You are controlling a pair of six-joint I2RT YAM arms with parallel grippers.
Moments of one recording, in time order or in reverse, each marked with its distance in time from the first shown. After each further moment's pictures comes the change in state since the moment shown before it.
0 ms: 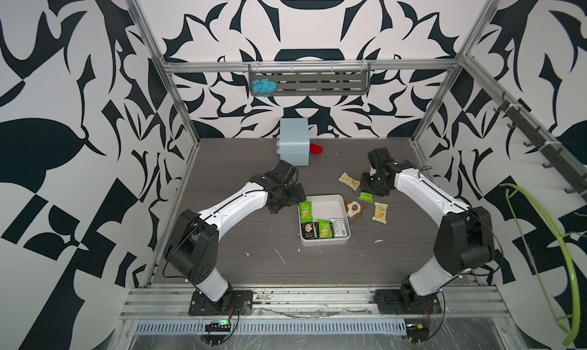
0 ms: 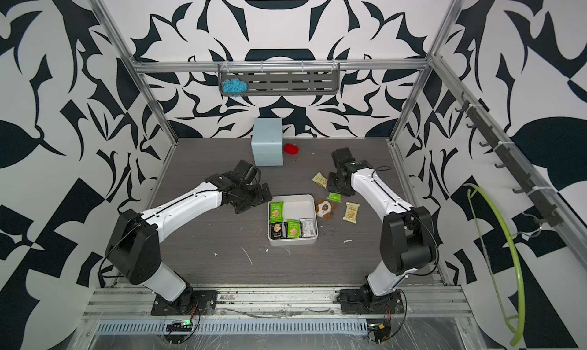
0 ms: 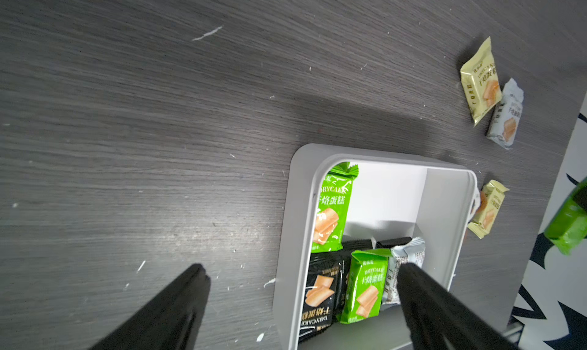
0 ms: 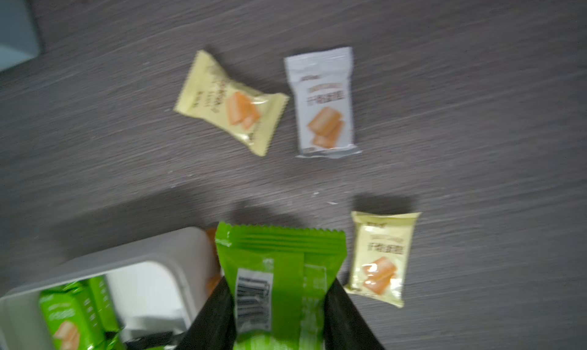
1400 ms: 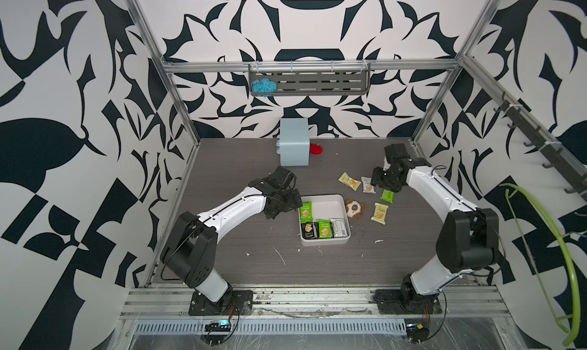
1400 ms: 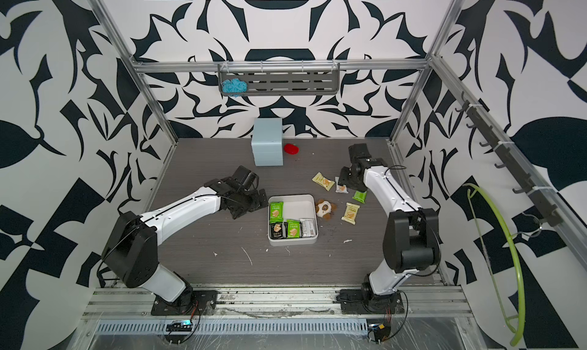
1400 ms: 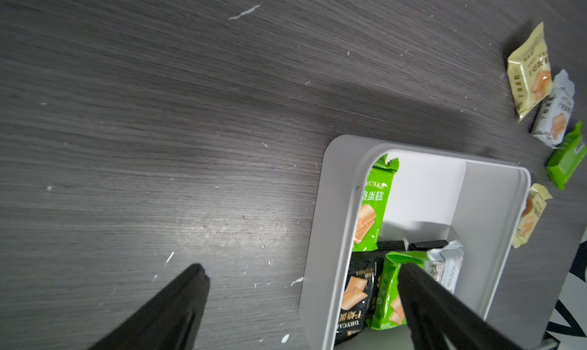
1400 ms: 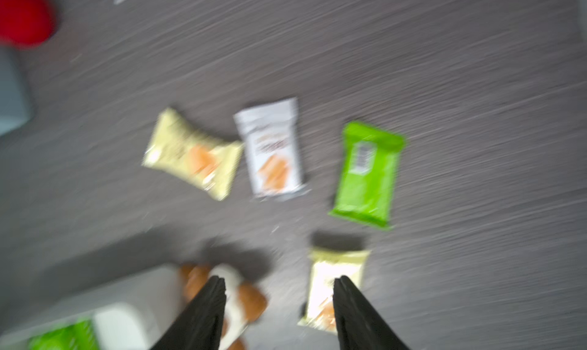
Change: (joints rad) left arm 0.000 -0.050 -0.109 0.025 -0.036 0.002; right arm -0.025 -0.042 0.001 0.027 -0.050 -0.039
